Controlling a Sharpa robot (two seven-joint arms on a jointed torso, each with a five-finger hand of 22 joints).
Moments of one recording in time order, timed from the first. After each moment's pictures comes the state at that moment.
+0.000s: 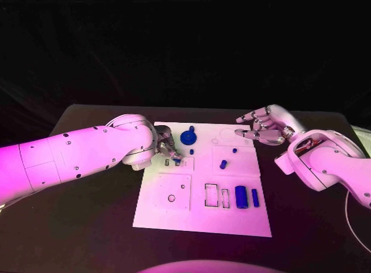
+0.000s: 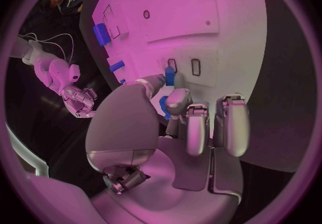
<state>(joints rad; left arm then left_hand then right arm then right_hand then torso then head) 1.27 -0.69 -0.05 1.48 -1.09 0.04 -0.66 1.26 -0.20 0.55 0.24 0.22 0.96 0.05 0.55 0.68 1.36 -0.03 1.12 1.08 1.47 -0.09 1.57 1.31 0.04 1.47 0.02 1.48 1.31 1.03 -0.94 0.18 1.66 -1.12 -0.47 -0.03 1.41 -0.09 0.02 0.20 0.38 1.01 0.14 0.07 0.07 1.32 0.05 0.98 1.14 1.47 -0.02 1.42 1.31 0.06 1.37 0.09 1.42 1.28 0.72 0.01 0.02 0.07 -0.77</state>
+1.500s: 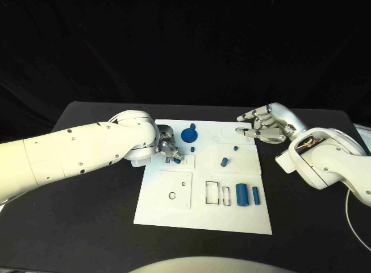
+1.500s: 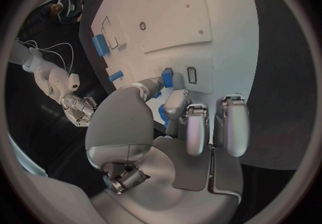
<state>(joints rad) 1.27 -0.68 -0.05 1.46 -1.11 0.14 -0.66 1.13 -0.16 0.61 0.15 0.27 0.98 0.04 0.57 0.70 1.40 -0.05 1.15 1.12 1.47 -0.09 1.57 1.31 0.04 1.46 0.02 1.49 1.31 1.03 -0.94 0.18 1.65 -1.10 -0.45 -0.03 1.41 -0.09 0.02 0.20 0.38 1.01 0.14 0.07 0.07 1.32 0.05 0.98 1.14 1.47 -0.02 1.42 1.31 0.06 1.37 0.09 1.42 1.28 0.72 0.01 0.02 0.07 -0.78</state>
